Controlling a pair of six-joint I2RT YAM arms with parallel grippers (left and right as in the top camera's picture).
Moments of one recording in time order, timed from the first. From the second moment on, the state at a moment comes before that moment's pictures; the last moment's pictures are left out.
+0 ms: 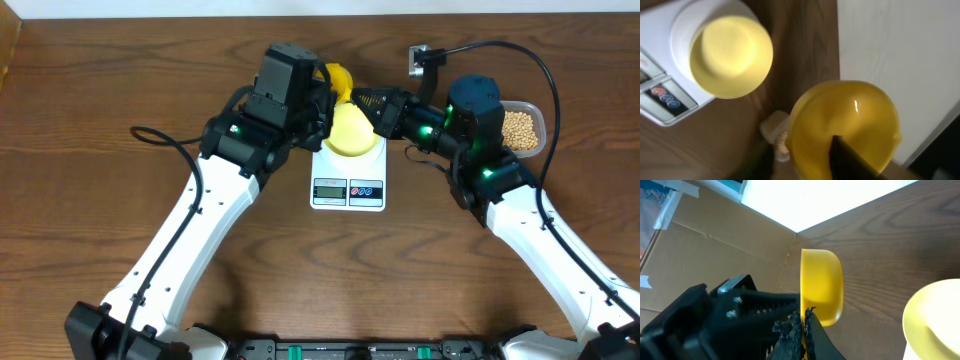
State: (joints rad) left arm -0.47 1.53 1.46 -0.67 0.11 -1.72; right arm 0.40 1.43 1.03 0.18 -0.54 0.87
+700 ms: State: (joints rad) left arm -0.31 1.50 1.46 -0.63 0.14 -1.00; right arm 0.27 1.43 1.08 -0.21 -0.59 0.64
